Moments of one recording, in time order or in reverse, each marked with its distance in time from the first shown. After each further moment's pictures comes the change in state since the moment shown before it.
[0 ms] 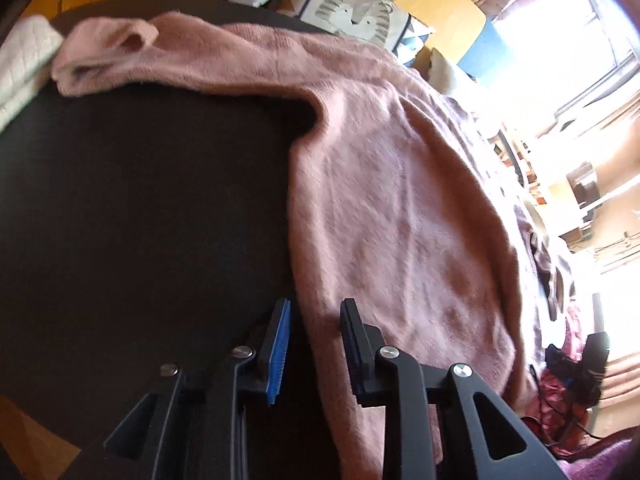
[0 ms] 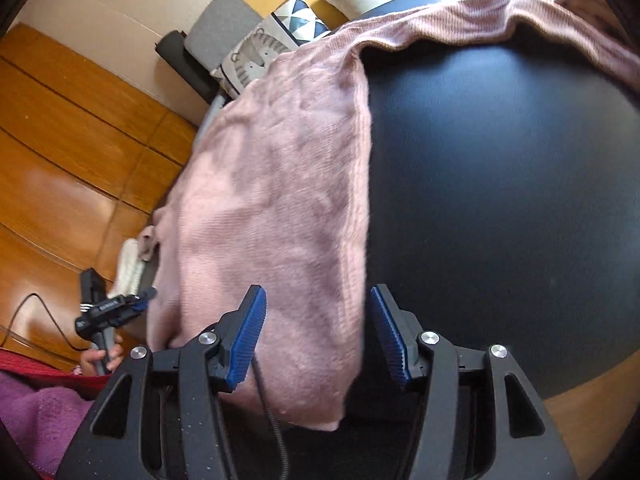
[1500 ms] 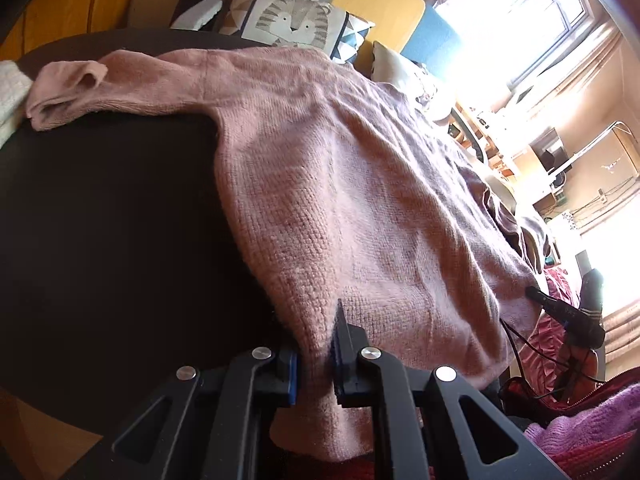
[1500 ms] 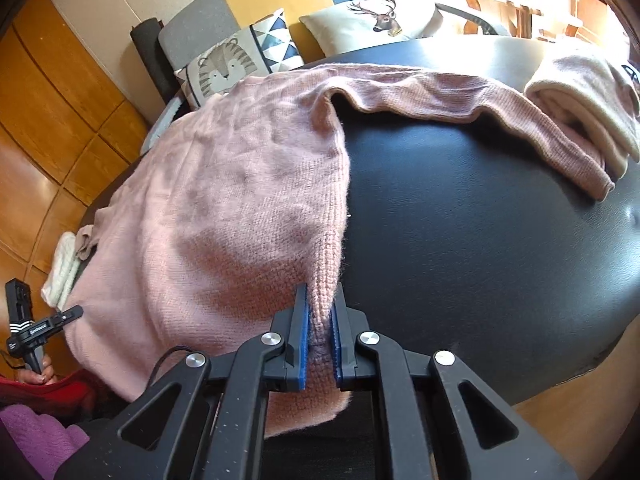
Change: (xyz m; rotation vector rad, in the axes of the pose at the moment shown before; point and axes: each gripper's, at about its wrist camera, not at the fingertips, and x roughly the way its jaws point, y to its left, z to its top) left arm -0.028 -0.035 -0.021 0.152 -0.058 -0.032; right arm -0.027 0.028 0.026 -0.114 -0.049 -0.318
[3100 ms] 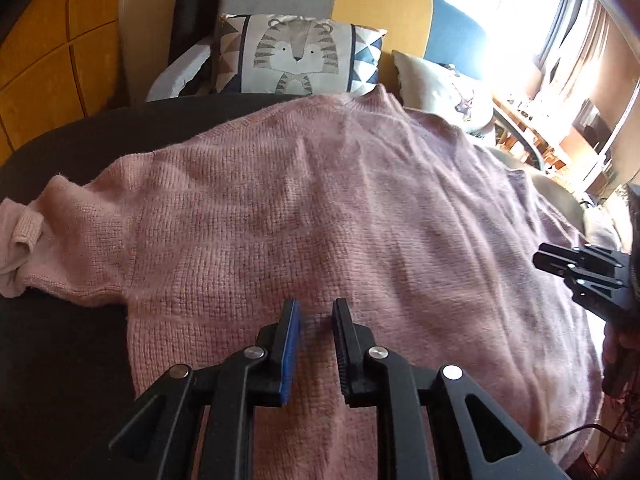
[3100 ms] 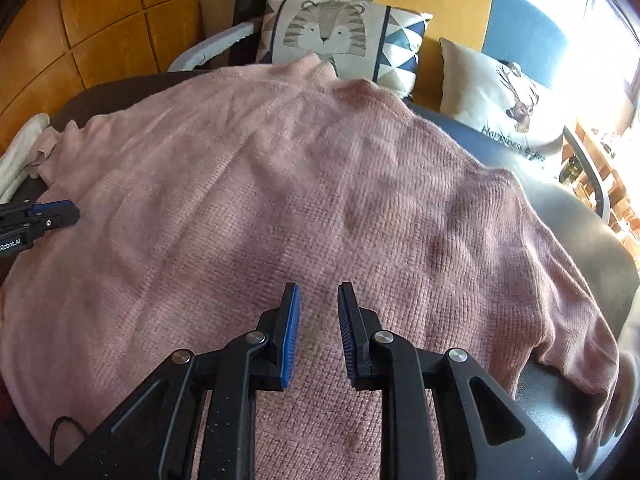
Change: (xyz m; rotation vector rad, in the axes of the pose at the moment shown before) left arm 0.095 -0.029 0.126 0.139 -0.075 0.258; right arm 0.155 0.126 0.137 -0.524 0.049 -0.118
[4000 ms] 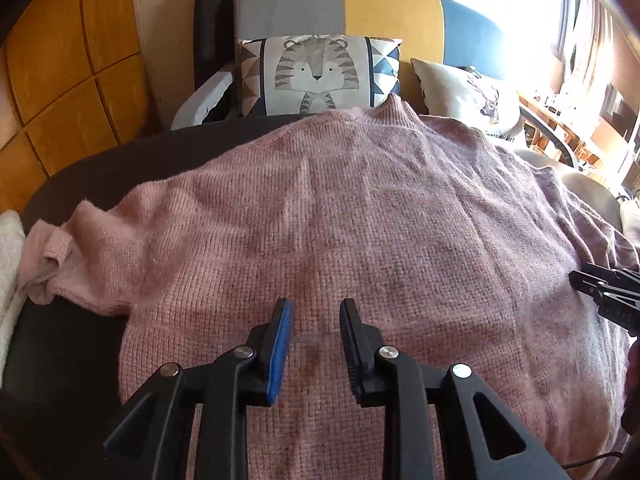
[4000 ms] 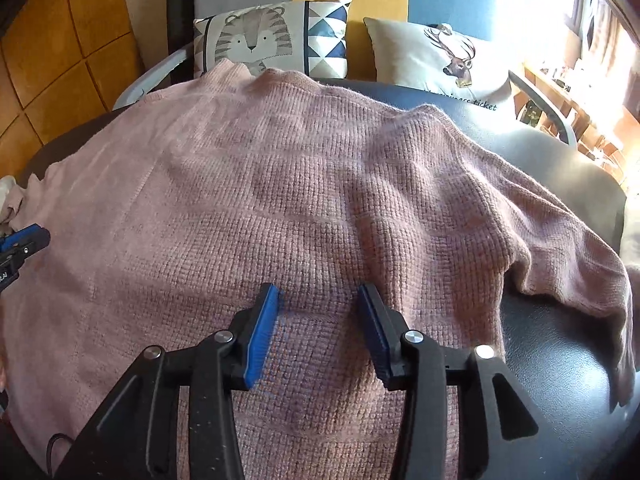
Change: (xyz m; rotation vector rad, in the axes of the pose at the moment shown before) left arm 0.008 -0.053 0.004 0.065 -0.090 0.203; right arm -0.004 -0.045 -0.033 0.203 -0.048 -0.066
